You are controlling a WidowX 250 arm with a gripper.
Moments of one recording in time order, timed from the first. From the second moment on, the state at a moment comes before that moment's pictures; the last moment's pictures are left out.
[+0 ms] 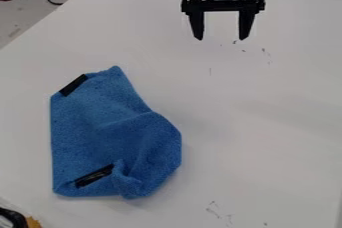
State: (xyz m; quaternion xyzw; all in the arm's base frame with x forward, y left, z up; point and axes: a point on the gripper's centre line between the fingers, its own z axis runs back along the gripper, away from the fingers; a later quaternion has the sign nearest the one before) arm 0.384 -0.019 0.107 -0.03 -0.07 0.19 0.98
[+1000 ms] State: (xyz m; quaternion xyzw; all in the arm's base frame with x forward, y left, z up) arm 0.321 0.070 0.105 -0.03 -0.01 0.27 0.96
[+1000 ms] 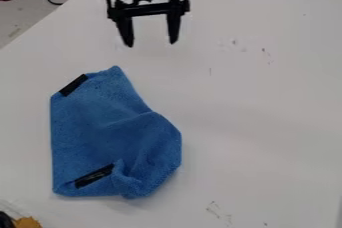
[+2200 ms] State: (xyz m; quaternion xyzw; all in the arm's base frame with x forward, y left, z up) arm 0.232 0.103 0.020 -0.02 0.01 0.27 0.96
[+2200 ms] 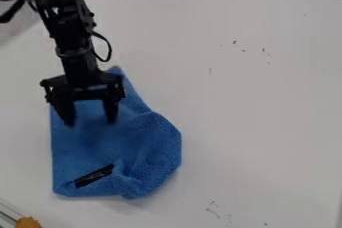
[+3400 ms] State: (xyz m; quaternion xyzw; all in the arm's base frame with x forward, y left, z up) arm 0.258 0.015 0.001 -0.05 -0.03 0.17 0.98
